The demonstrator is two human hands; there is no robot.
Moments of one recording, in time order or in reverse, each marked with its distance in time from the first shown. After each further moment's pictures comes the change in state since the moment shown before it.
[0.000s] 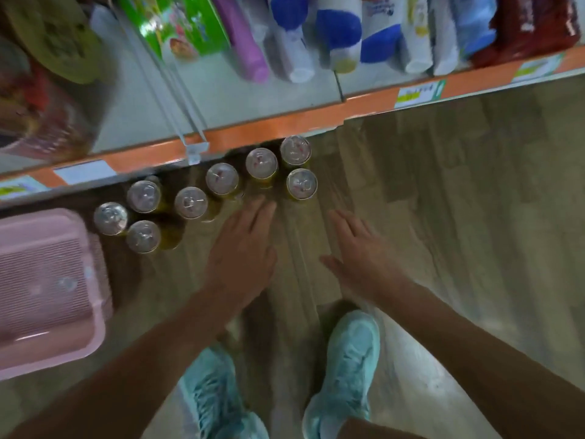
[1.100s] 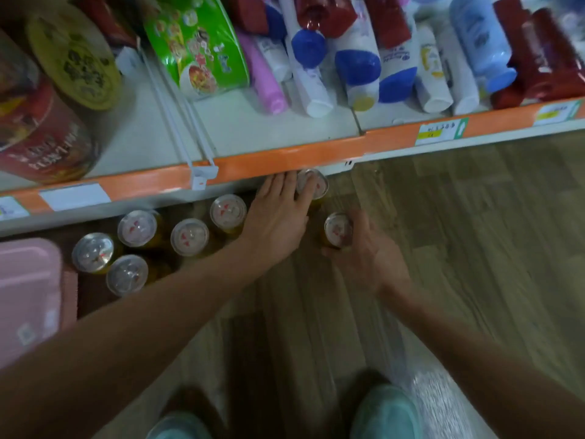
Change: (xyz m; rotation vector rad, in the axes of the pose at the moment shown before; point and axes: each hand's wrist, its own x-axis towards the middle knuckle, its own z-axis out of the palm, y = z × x) left_hand 0.122 -0.024 0.049 0.406 0.190 0.203; right_hand 0.096 0.033 0.055 0.207 0.366 0.096
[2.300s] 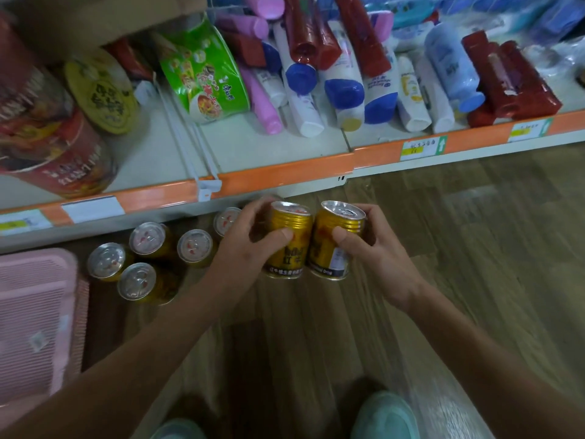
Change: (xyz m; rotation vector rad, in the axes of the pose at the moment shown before) left_hand -0.070 -0.004 -0.065 -1.505 0.020 -0.427; right_hand -0.026 -0.015 -0.058 0.981 -0.186 -0.018
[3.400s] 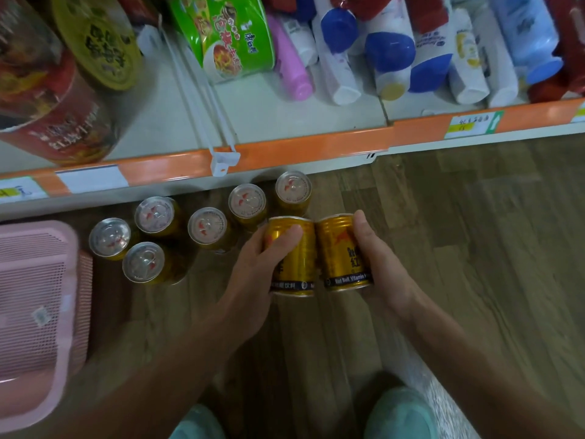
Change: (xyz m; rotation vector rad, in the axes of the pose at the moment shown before) left_hand -0.025 -0.030 0.002 -0.350 0.005 -0.349; right_hand 0.009 0.023 0.048 0.313 -0.058 0.388
